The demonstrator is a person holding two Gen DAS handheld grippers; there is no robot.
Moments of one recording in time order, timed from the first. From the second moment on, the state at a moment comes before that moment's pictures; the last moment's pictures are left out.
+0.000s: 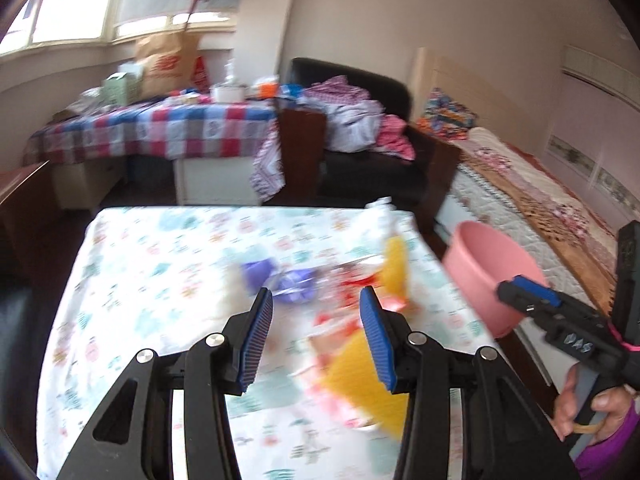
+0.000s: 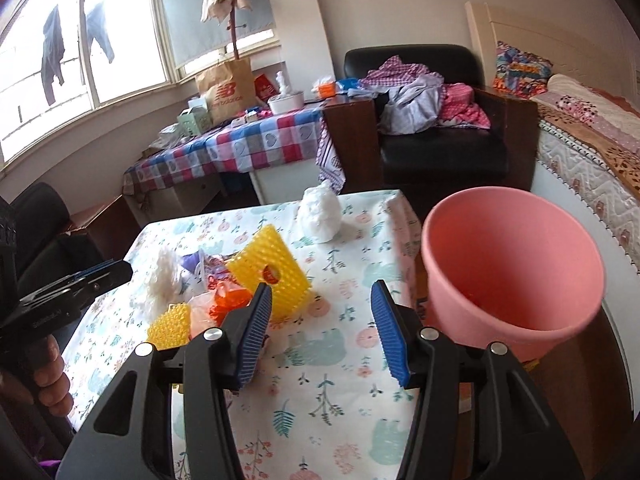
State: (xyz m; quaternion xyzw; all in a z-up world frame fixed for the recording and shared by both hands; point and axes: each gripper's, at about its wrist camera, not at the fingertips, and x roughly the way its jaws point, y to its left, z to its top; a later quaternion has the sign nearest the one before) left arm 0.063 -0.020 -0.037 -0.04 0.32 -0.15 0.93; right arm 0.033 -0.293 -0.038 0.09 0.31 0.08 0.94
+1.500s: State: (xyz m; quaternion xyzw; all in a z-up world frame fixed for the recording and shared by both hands) left arm 0.076 0.018 -0.060 -0.07 0.34 -0.12 0.93; right arm 0.028 -0.209 -0.044 0.06 0.35 0.26 0.90
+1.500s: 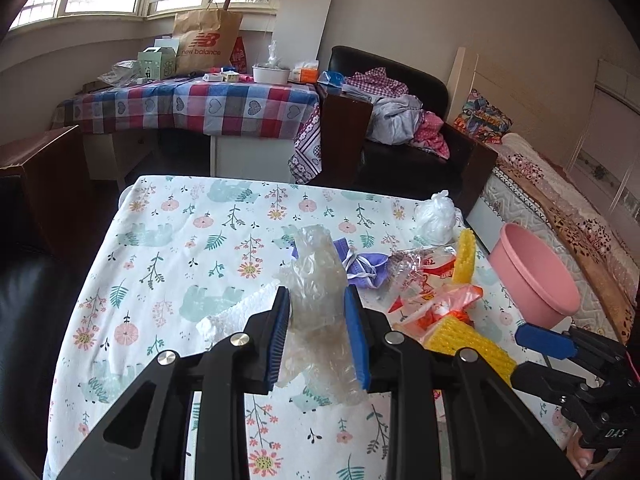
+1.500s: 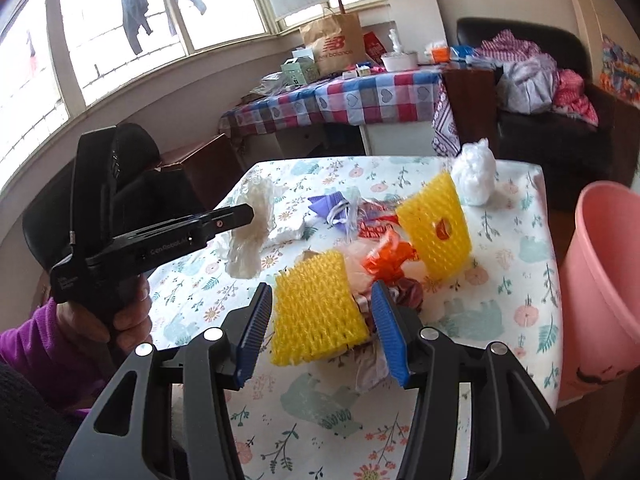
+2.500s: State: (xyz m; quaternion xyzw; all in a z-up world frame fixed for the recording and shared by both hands) left arm 0.052 0.010 -0.036 -0.07 0.32 -0.14 0.94; right arm 0.014 -0.219 -0.036 0.04 0.33 0.26 0.91
